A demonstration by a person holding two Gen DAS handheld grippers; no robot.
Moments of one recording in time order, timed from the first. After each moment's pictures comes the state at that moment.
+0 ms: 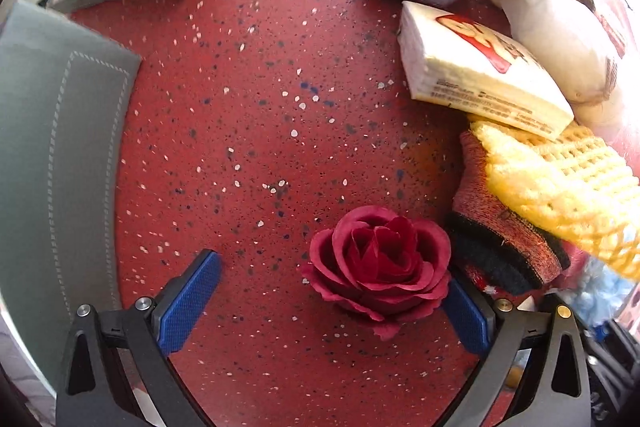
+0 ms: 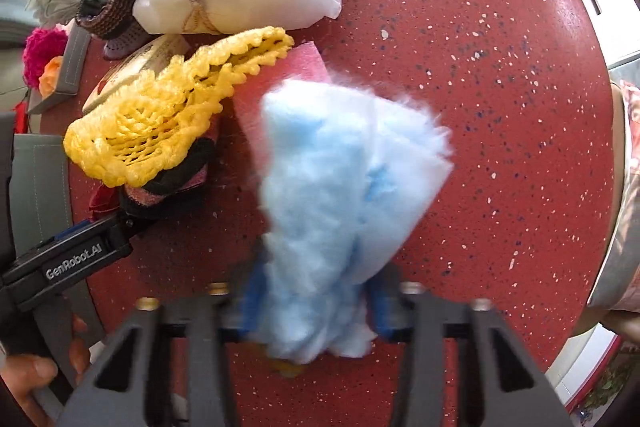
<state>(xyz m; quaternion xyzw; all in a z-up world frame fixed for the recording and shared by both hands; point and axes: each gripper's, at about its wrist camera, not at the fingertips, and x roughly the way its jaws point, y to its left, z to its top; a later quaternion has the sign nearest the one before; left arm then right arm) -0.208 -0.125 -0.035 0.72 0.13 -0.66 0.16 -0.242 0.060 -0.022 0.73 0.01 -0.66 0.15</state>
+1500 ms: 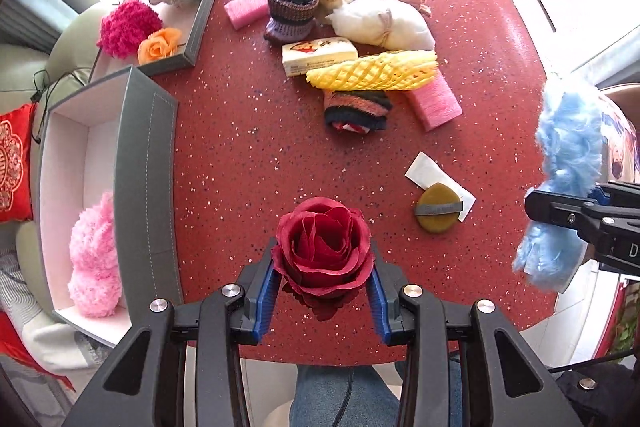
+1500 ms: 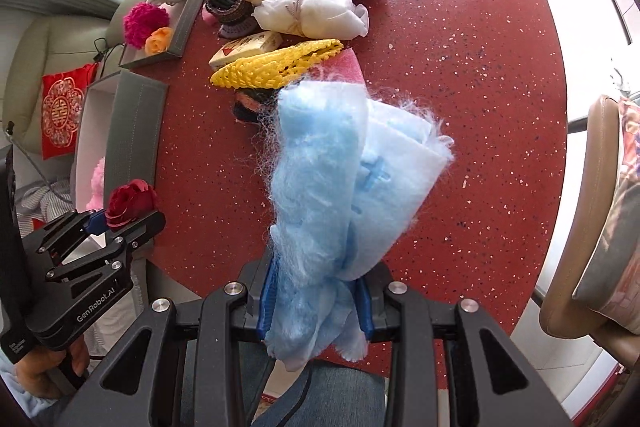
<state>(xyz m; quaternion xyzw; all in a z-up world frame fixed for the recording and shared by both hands) -0.101 -0.049 0.109 0.67 0.03 -0.74 0.05 -0.188 0.127 0.087 0.70 0.00 -0.66 0.26</state>
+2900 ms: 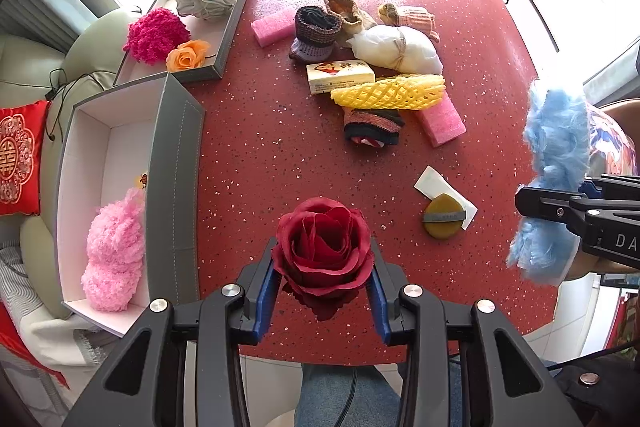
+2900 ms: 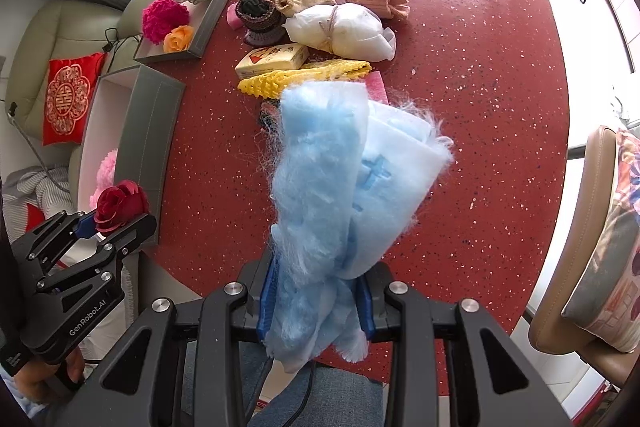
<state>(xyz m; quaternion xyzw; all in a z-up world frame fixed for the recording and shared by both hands) -0.088 -0.063 0.132 0.64 0.04 -0.76 0.07 -0.182 0.108 0.105 0.69 0.03 -0.68 0.27</state>
